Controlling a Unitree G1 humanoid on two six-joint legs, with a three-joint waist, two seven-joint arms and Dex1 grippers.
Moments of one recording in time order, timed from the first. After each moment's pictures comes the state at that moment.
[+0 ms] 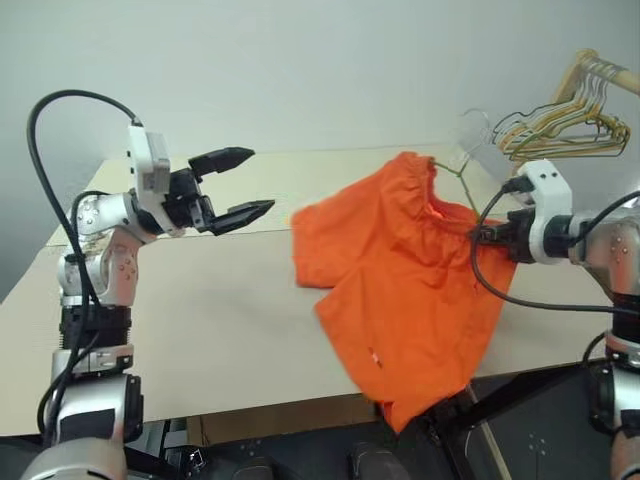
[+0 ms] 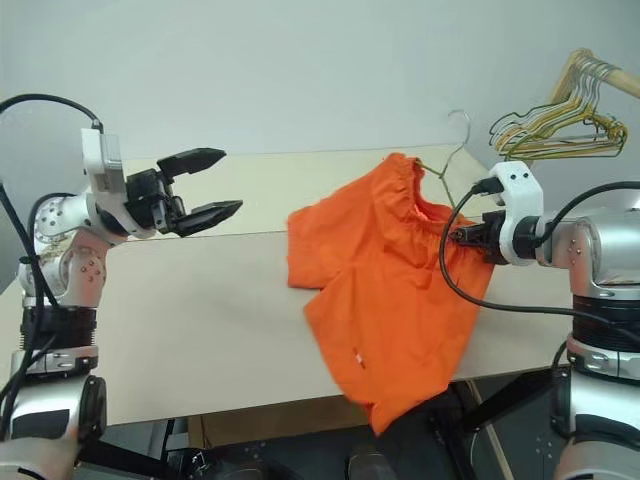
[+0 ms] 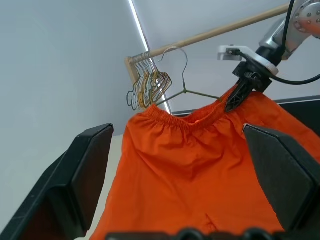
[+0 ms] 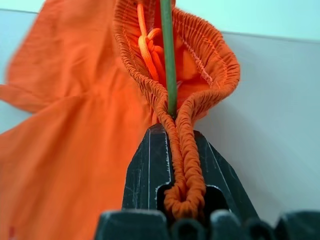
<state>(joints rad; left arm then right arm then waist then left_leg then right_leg) -0.68 0.59 0.17 0.14 -0.55 0.19 -1.20 -0.78 -0.77 -0.24 -0.01 0.33 1.53 0.59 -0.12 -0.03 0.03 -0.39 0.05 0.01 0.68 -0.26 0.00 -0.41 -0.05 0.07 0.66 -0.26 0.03</state>
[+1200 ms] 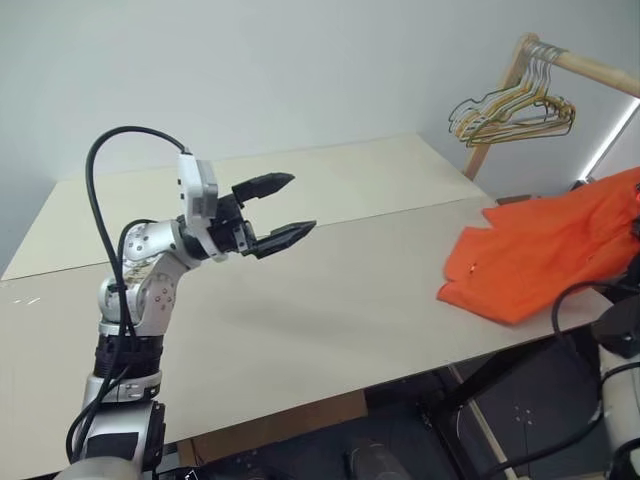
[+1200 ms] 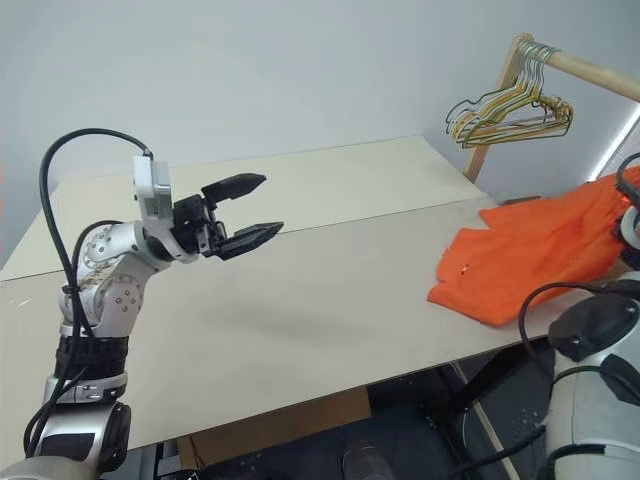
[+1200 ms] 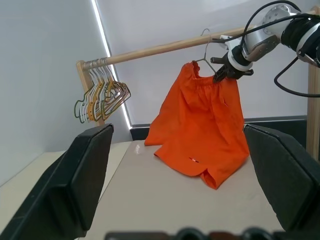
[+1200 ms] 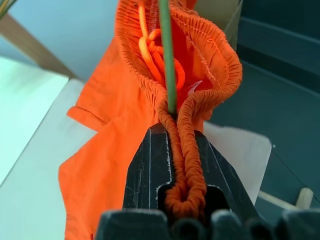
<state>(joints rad) -0.57 0.48 0.10 -0.06 -0.59 0.30 -1.05 -1.18 -0.84 -0.83 0.83 0.05 1.03 -0.18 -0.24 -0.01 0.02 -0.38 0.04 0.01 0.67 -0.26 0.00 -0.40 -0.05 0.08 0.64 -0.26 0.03</state>
